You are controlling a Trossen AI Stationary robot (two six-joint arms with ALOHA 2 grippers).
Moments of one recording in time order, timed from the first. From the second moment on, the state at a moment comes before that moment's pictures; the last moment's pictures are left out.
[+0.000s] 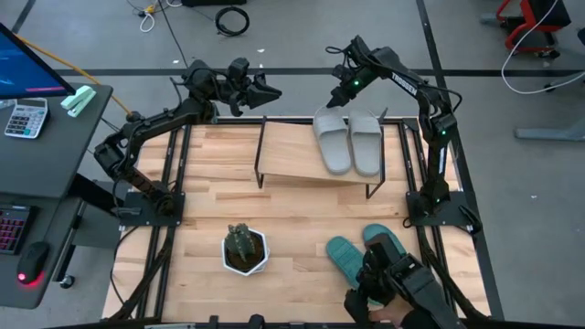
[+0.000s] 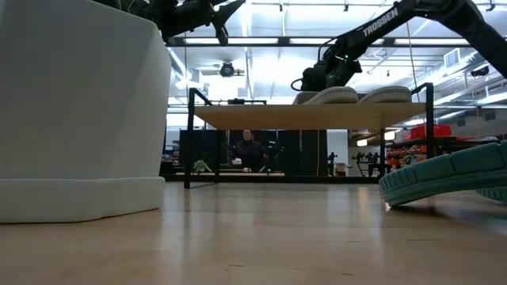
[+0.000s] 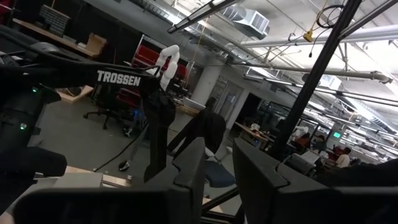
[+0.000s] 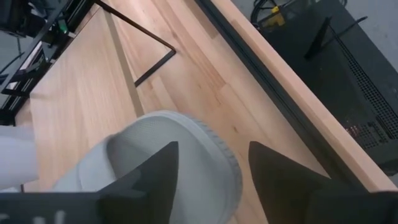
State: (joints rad) left arm 0.75 1.54 1.20 0.81 0.95 -0.80; right arm -1.01 2.05 1.92 -1.09 -0.68 -0.18
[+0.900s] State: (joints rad) left arm 0.75 1.54 1.20 0.81 0.95 -0.80; right arm -1.01 2.06 1.82 -1.09 -0.65 -0.22
